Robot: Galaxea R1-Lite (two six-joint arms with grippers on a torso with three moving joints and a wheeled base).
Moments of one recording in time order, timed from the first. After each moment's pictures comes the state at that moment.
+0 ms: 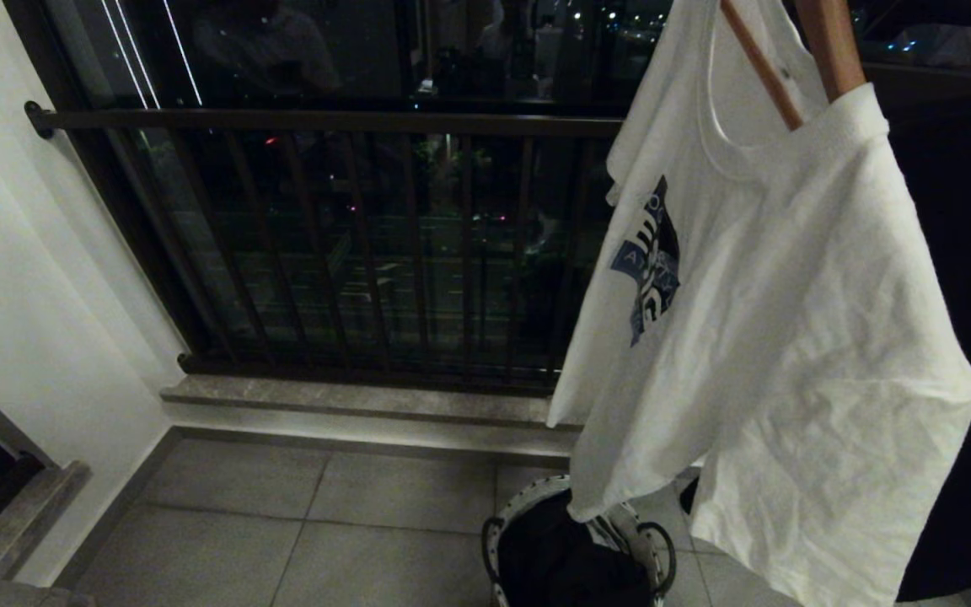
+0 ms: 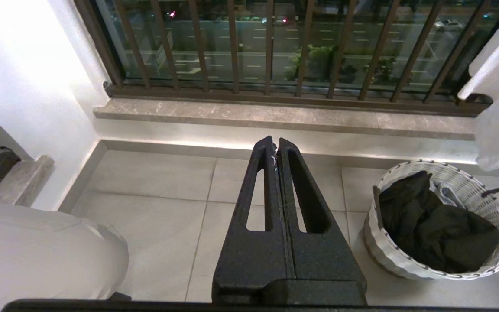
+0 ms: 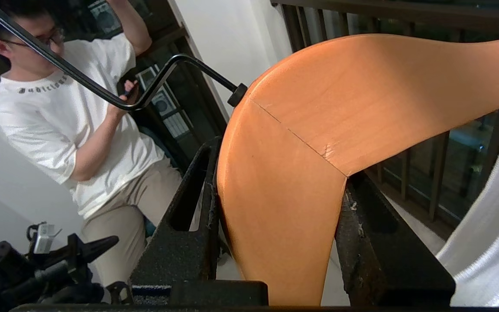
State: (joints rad) left arm -0.01 0.00 0.00 0.00 0.00 0.00; right arm 0.25 1.61 -1.89 0.13 0.78 0.28
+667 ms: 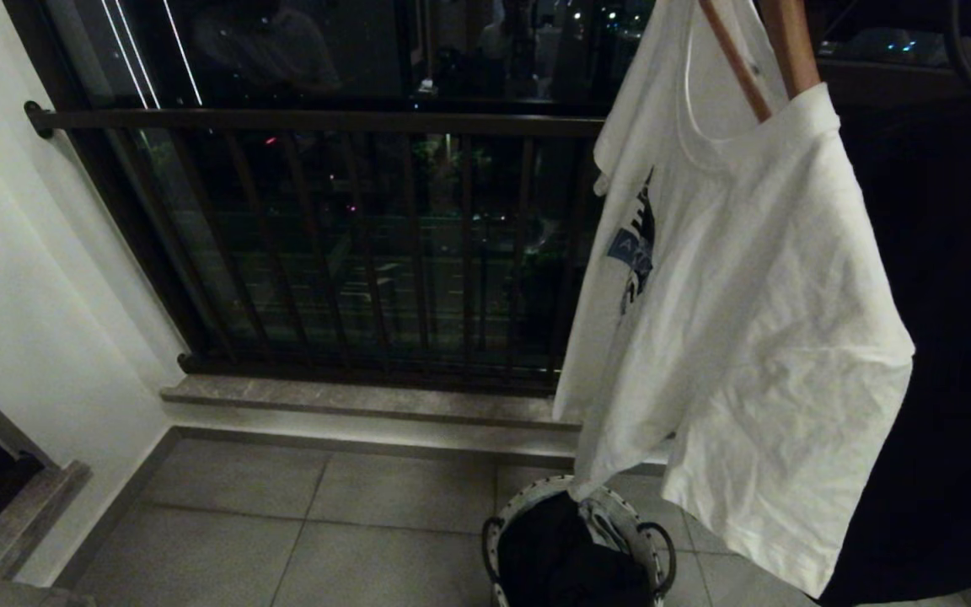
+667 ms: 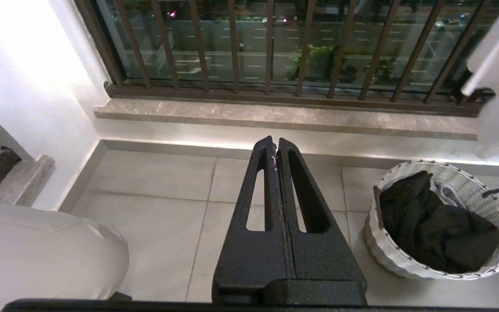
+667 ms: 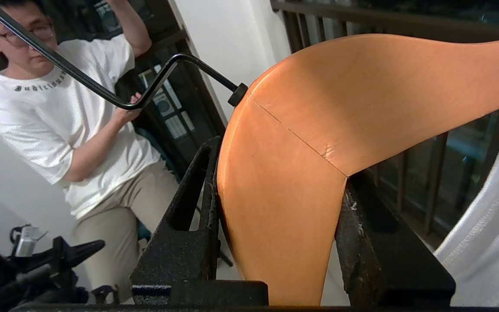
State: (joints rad) left arm -0.01 0.00 0.00 0.00 0.00 0.00; right arm 0.21 1.70 -1.96 0.09 0.82 0.28
